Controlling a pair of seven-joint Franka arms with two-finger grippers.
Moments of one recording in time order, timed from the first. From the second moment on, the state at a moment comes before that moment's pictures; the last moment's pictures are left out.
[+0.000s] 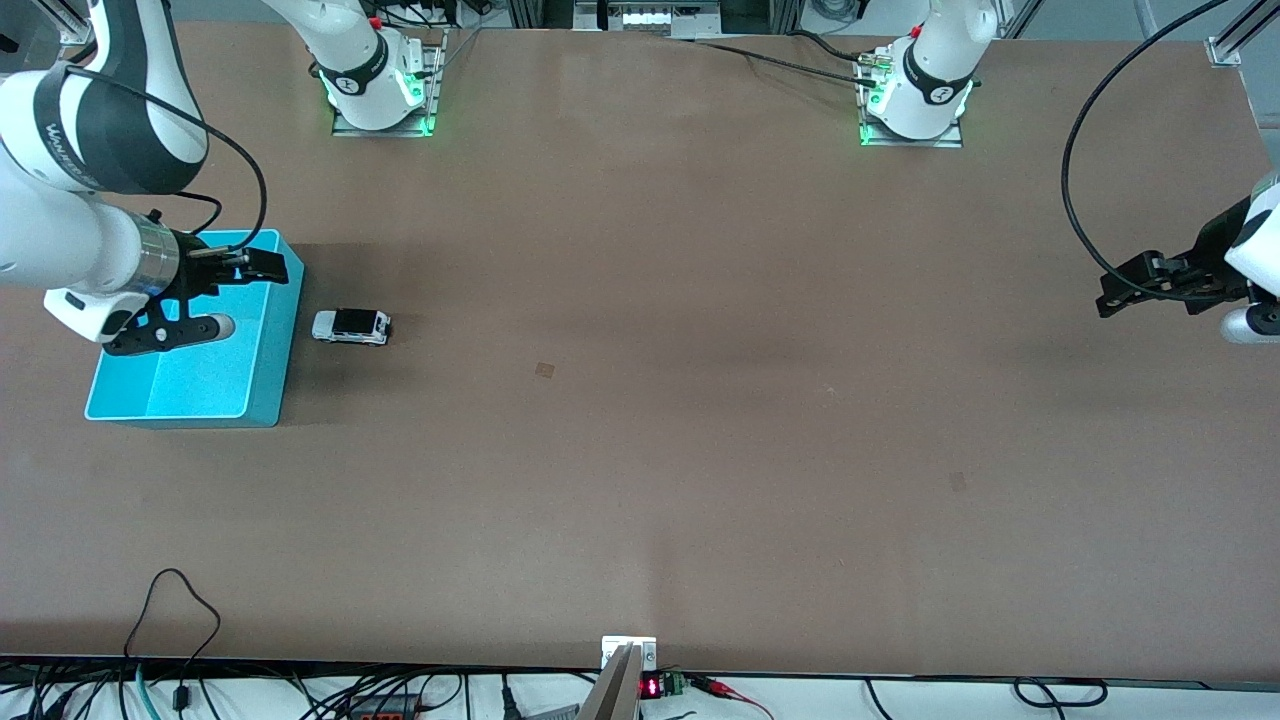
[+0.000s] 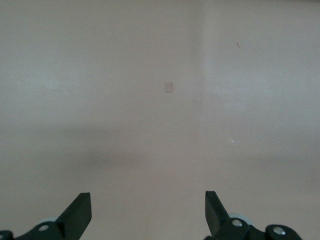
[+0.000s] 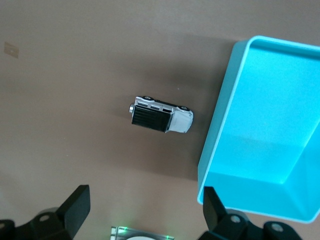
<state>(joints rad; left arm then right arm) 0.09 0.11 -0.07 -1.53 0.01 1.65 -0.03 0.04 0.15 0.00 -1.80 0.02 1.67 -0.17</state>
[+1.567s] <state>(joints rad) 0.09 0.08 -0.07 -1.54 0.01 1.61 -0.03 -0.23 0.08 0.30 -2.38 -0.05 2.41 -1.16</state>
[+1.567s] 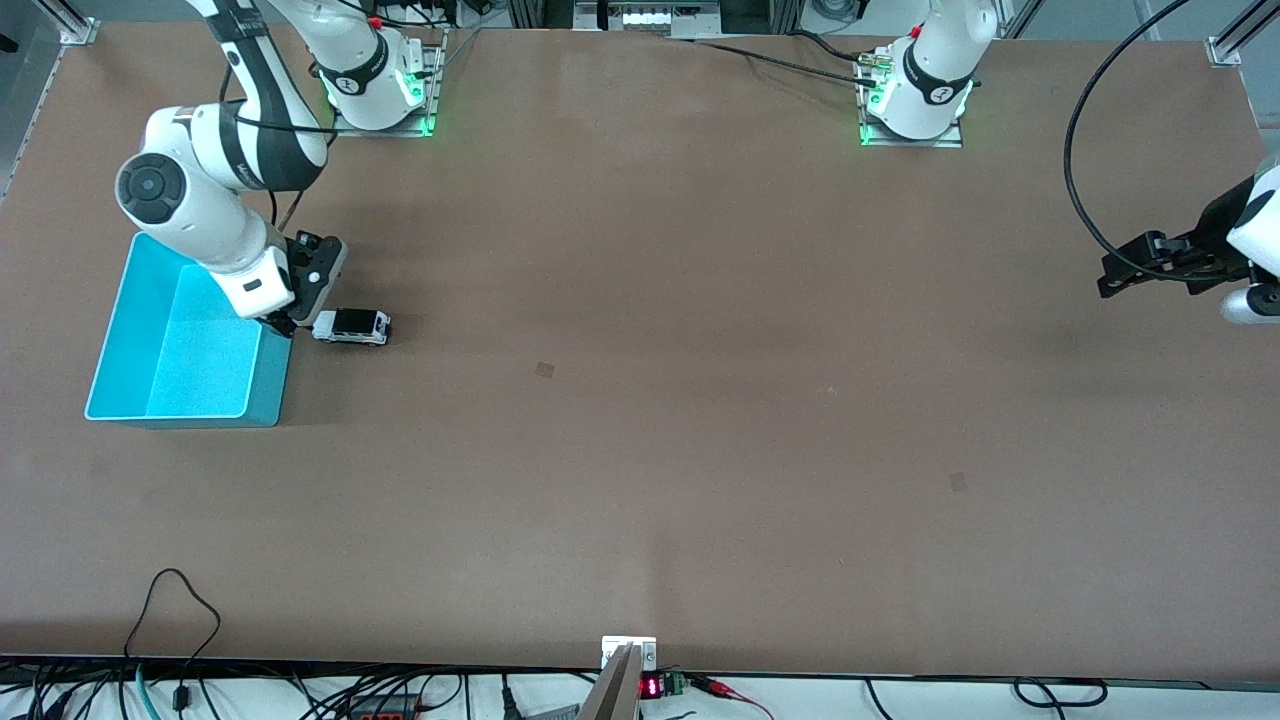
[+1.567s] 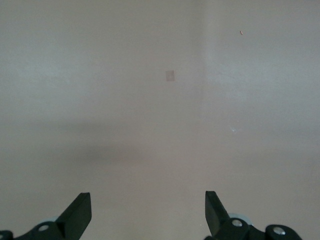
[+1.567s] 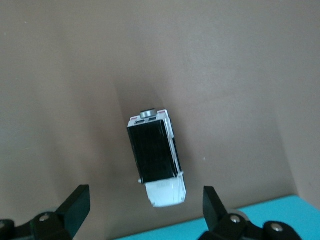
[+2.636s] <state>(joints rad) 0.09 0.08 -0.07 -1.54 0.01 1.61 -0.03 -0.23 0.20 0.33 -2.45 -0.12 2.63 -1.22</state>
